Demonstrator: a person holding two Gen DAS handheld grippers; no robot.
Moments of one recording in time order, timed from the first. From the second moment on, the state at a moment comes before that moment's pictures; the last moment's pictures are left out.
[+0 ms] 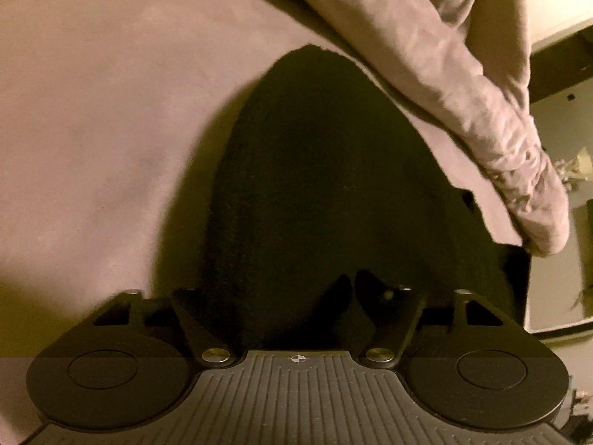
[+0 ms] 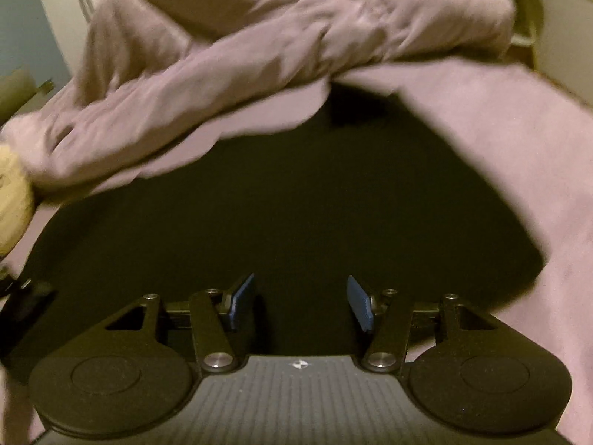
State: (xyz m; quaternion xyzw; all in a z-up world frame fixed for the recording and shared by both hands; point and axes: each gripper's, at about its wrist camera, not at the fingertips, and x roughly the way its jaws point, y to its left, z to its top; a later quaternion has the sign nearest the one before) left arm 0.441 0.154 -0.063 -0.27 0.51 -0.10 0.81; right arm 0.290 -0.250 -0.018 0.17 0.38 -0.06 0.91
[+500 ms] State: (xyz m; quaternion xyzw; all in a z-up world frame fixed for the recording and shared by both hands) left arm 0.455 0.144 -0.066 -0.27 0.53 -0.11 0.80; right arm 0.306 -0.192 -0.027 0.19 0.37 0.02 0.91
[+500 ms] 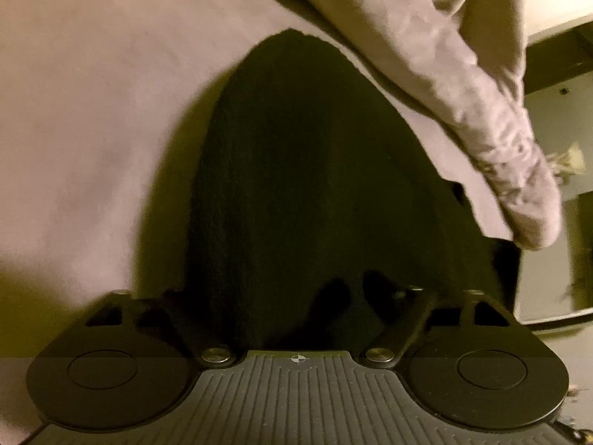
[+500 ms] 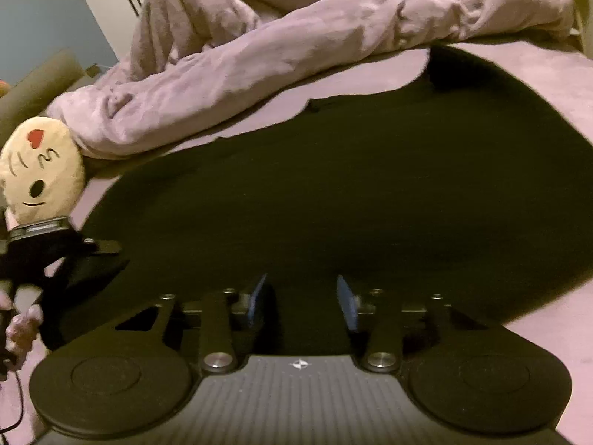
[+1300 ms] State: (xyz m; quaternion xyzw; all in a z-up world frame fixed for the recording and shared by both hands) left arm 0.402 -0.055 0.038 -0.23 0.46 -0.27 0.81; right arm 0.264 -0.245 -0.018 0.25 0.35 -0.02 0.90
